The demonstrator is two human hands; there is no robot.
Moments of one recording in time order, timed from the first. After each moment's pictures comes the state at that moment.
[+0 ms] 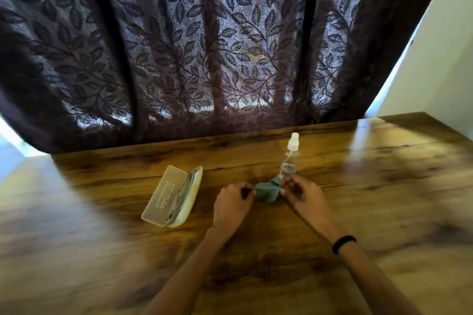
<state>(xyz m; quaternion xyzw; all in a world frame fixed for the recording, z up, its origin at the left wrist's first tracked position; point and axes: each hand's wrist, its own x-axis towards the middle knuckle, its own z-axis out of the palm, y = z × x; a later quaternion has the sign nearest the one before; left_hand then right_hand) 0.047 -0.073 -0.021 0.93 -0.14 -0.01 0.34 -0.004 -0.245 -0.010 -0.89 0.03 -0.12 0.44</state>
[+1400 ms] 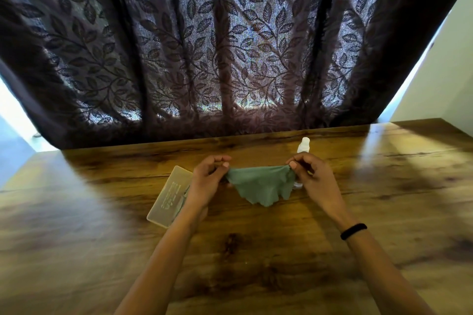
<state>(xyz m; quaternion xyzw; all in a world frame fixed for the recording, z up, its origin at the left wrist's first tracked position) 0.058 -0.025 0.039 0.70 -0.04 -0.03 0.72 0.018 -0.239 0.041 -0.83 0.00 -0.16 0.53</state>
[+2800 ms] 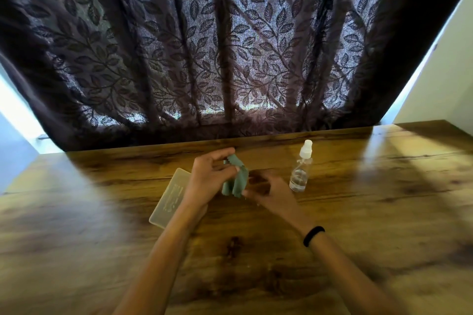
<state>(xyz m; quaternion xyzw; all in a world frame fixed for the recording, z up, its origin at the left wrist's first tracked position) 0.053 -0.022 0.070 0.76 -0.09 -0.02 0.64 0.039 -0.183 0.004 -0.85 -0.04 -0.01 0.52</state>
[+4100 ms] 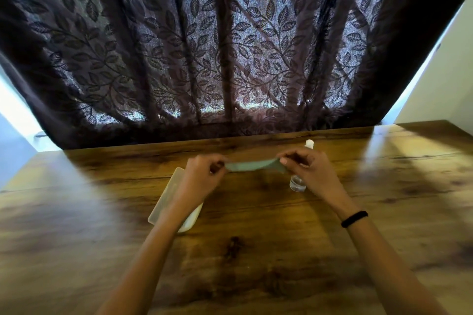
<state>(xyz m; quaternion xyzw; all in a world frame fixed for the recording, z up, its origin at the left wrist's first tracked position) 0.069 -0.004 0.059 0.90 -0.19 0.07 0.38 0.035 -0.236 0.058 -0.82 -0.08 -0.13 0.55</state>
